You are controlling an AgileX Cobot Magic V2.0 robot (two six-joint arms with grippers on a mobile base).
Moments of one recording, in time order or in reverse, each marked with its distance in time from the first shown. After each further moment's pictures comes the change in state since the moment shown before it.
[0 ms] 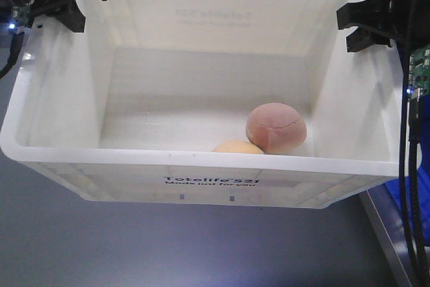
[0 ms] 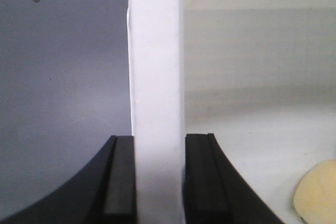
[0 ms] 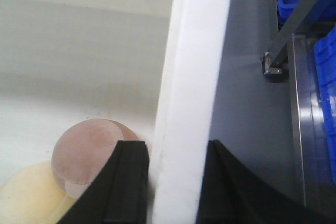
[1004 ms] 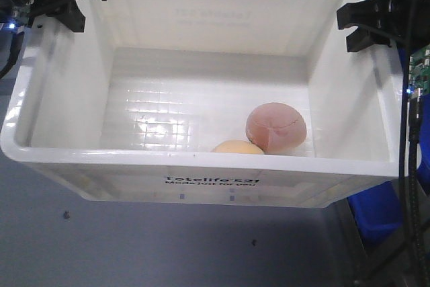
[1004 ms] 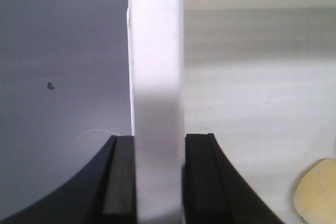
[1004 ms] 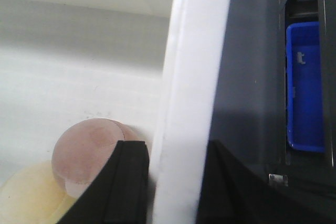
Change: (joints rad) left arm 0.000 0.000 0.000 0.000 0.000 0.000; right arm 0.000 0.000 0.000 0.000 -0.001 0.001
